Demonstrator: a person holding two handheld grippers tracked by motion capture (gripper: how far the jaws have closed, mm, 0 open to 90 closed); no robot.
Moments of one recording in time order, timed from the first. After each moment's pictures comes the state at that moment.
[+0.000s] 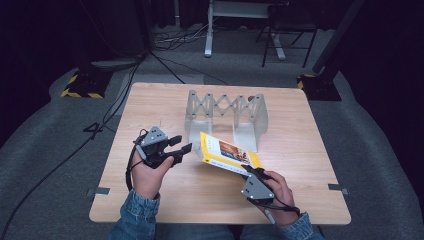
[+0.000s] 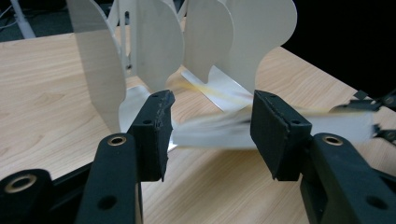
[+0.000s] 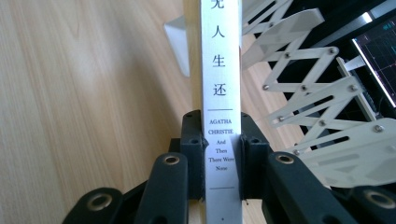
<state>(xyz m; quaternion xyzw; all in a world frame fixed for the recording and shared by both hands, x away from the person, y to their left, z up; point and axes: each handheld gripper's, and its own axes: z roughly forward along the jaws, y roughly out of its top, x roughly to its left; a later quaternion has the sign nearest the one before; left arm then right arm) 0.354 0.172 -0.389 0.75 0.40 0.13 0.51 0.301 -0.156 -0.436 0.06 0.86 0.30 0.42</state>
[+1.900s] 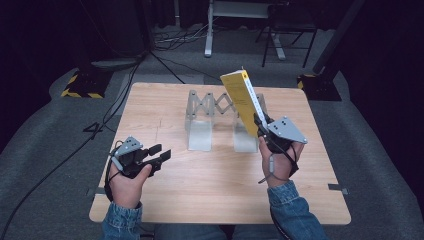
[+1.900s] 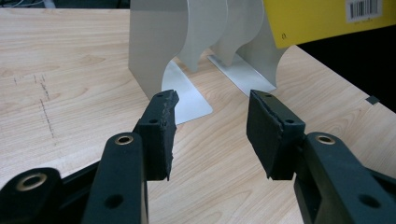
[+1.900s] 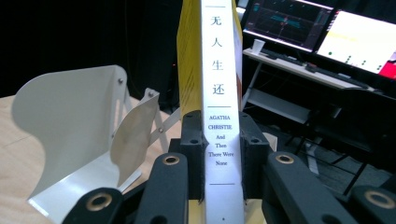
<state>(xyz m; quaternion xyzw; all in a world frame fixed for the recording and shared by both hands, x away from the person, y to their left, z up) 0.331 0.219 -0.404 0.72 0.45 0.13 0.51 0.382 -0.172 -0.352 0.33 0.68 0.48 0.43</state>
